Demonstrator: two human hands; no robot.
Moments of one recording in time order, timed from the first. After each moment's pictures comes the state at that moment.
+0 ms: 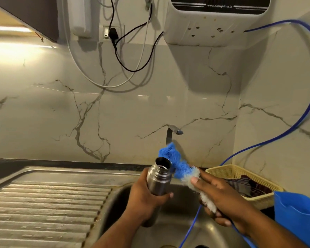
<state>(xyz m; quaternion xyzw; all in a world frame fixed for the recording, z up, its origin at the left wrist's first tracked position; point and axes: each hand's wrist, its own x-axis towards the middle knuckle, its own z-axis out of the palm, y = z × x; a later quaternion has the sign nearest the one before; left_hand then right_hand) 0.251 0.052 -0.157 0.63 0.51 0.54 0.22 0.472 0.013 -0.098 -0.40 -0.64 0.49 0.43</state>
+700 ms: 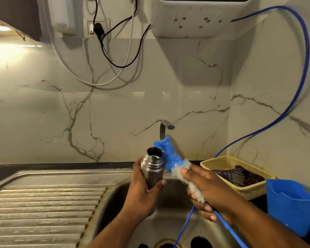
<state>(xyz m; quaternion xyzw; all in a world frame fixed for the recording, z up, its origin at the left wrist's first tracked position) 0.265 0.052 -0.160 0.65 0.46 0.57 0.19 0.462 0.008 -0.097 -0.37 -0.60 0.55 0.44</state>
